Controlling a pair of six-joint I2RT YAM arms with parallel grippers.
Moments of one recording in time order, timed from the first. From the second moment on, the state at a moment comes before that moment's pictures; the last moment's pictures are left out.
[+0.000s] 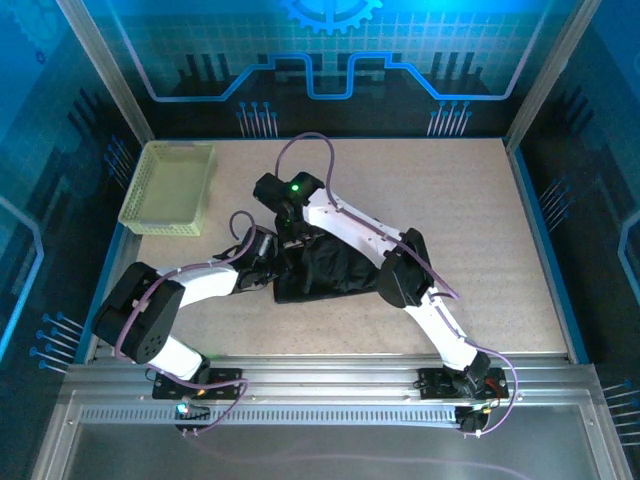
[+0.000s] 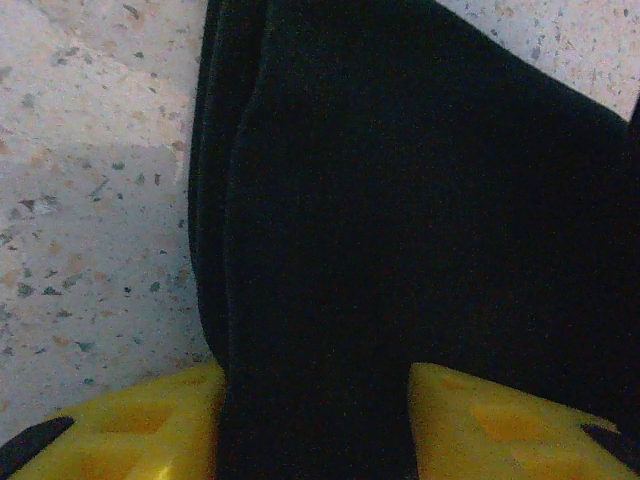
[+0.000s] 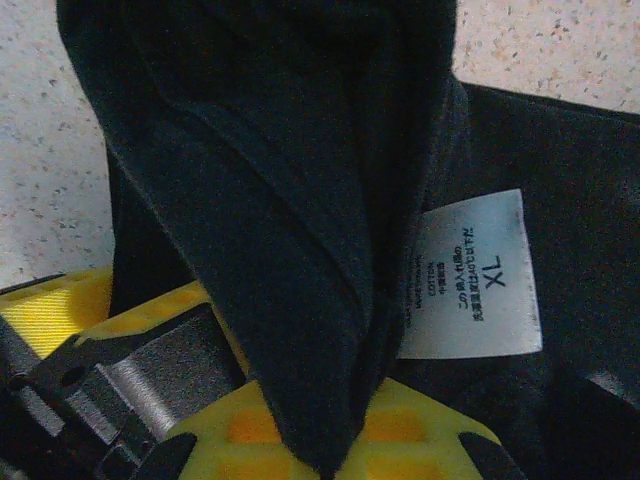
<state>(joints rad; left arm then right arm) -0.44 1.52 0.62 -0.03 0.04 -0.98 0.89 2.38 2.40 -1.42 0.15 0.60</state>
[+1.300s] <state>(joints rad) -0.43 1.11 0.62 -0.36 -0.17 -1.01 0.77 1.76 1.74 -1.01 -0.01 0.60</state>
